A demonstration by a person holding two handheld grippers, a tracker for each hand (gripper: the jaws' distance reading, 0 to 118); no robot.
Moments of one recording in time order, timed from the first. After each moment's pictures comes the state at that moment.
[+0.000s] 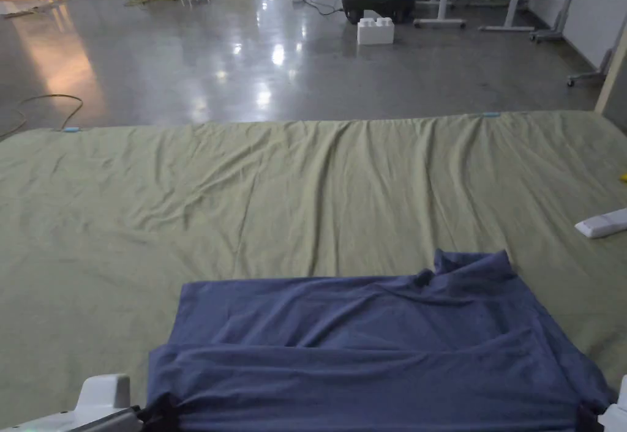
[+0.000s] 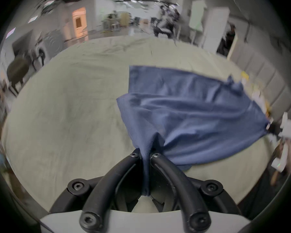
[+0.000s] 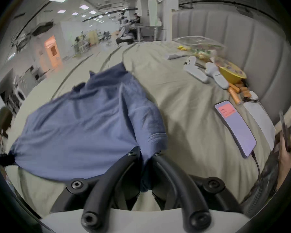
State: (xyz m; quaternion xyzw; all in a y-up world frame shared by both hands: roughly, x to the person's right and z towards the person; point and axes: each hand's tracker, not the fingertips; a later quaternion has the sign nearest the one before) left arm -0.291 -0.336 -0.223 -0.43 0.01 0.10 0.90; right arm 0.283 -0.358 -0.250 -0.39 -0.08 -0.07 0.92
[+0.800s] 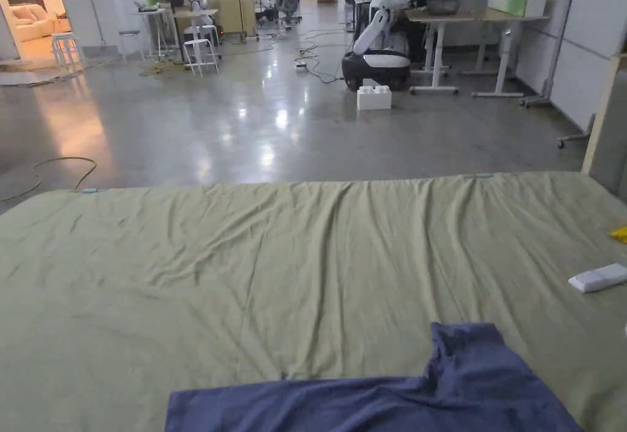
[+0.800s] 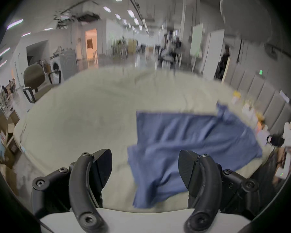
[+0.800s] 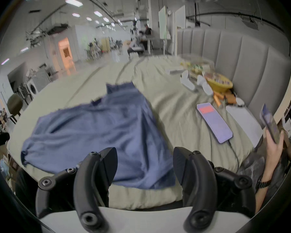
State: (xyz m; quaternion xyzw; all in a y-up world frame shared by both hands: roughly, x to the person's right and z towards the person) left arm -0.282 -0.269 -0.088 -0.26 0.03 0.07 0.96; right arm 0.286 -0.308 -0.127 -0.31 -0.01 -0.02 0.95
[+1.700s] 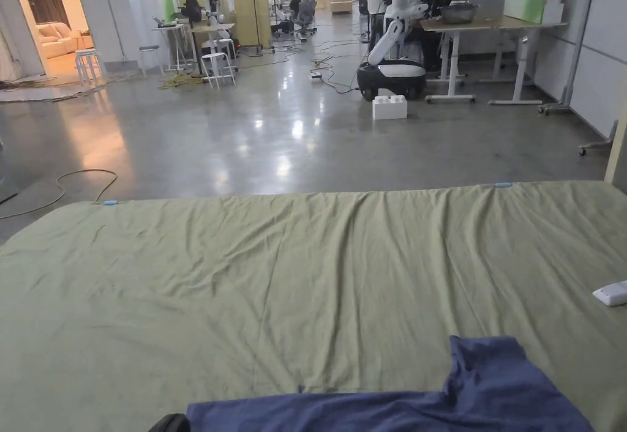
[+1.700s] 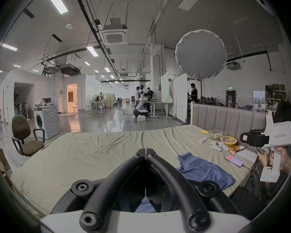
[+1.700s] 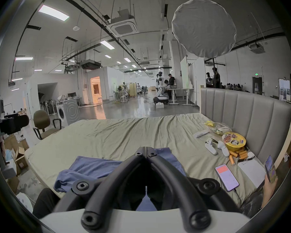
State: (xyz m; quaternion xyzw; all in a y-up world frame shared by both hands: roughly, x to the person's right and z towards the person) left arm -0.186 -0.150 -0.031 -0.05 -0.06 -0.02 1.00; right arm 0.222 -0.193 -0.077 -0.10 0.09 -0.02 0.99
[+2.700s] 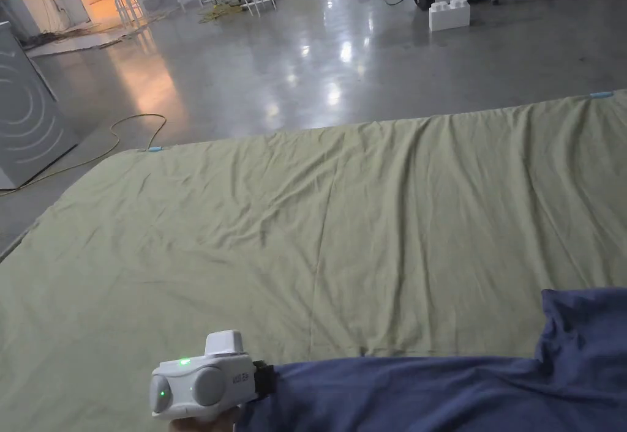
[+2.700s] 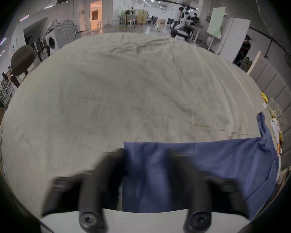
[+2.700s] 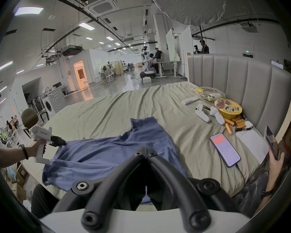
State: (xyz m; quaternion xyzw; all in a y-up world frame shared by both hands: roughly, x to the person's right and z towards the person) left arm -0.302 -0.392 -0.382 -0.48 0.07 0.10 0.87; right arm 0.256 -0.254 -0.133 -0.24 0.02 -0.05 0.97
